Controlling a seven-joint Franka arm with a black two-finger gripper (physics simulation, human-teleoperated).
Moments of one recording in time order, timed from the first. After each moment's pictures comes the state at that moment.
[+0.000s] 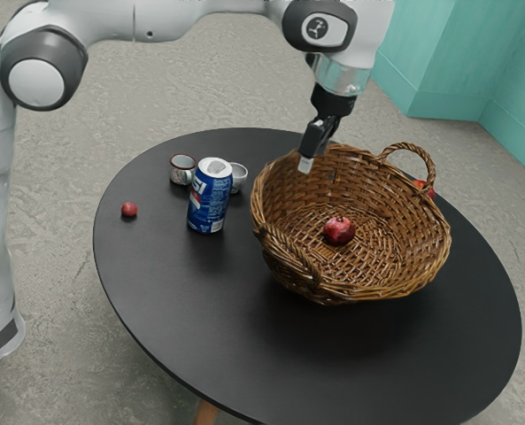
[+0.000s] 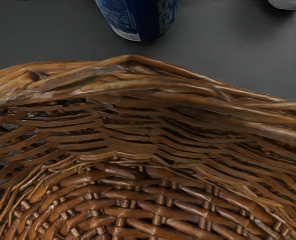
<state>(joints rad) 0.00 0.13 -0.07 -1.37 -0.02 1.47 -2.51</state>
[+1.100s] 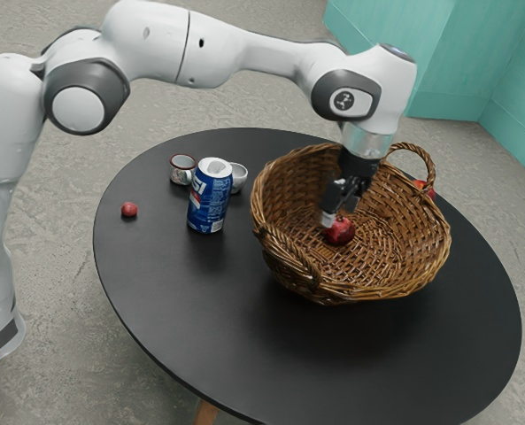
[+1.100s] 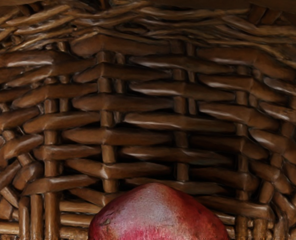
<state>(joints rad) -0.07 0.33 -0.04 -1.36 -0.08 1.69 -2.27</state>
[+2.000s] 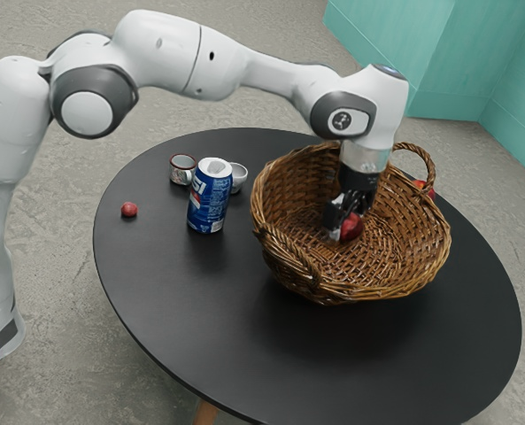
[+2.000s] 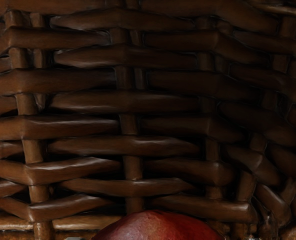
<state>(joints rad) -0.06 0.36 -0.03 -1.42 -0.12 1.80 -2.17</state>
